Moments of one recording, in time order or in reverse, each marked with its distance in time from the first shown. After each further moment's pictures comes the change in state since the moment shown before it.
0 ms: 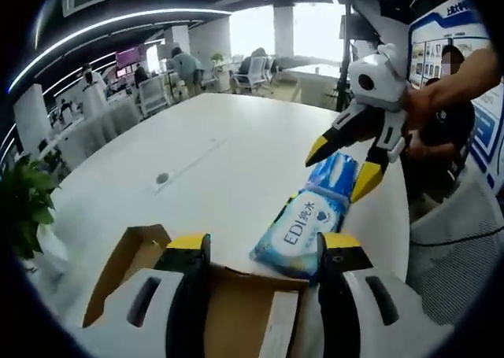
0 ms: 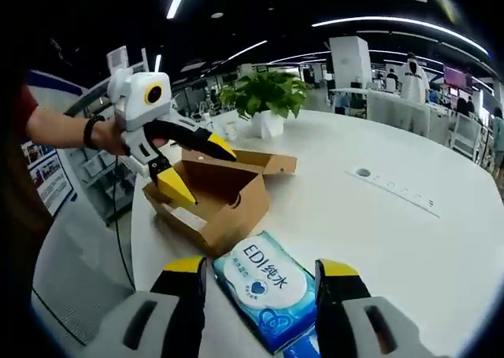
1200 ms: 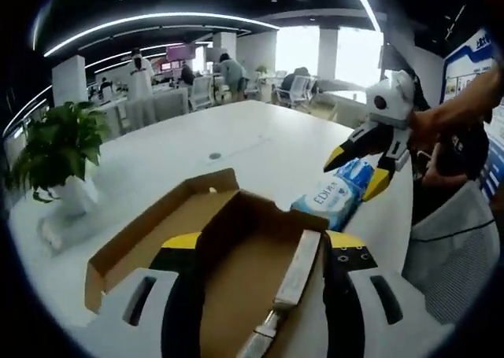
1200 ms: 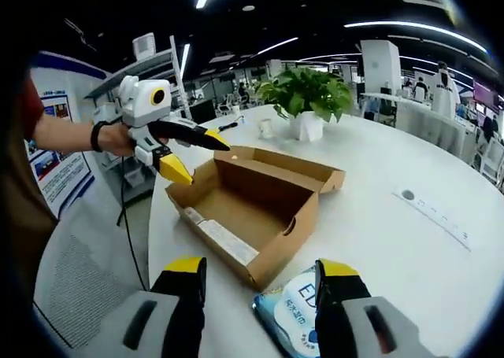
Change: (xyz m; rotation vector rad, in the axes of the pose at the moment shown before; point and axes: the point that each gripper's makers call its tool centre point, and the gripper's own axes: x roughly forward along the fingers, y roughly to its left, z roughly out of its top) left arm -0.104 0.047 -0.065 -0.208 -0.106 0.174; right arm 0.051 0.054 0.025 -0.093 0.025 0.111
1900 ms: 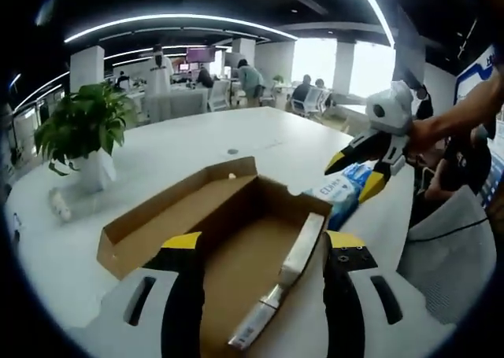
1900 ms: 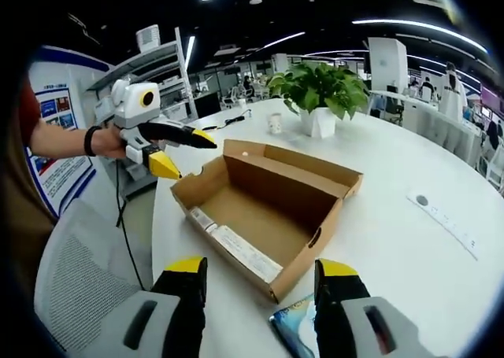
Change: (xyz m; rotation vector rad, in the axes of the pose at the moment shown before) left arm -0.042 0.013 -0.026 -0.078 -0.044 0.045; right arm 0.024 0.024 0.009 -0.016 0.040 0.015
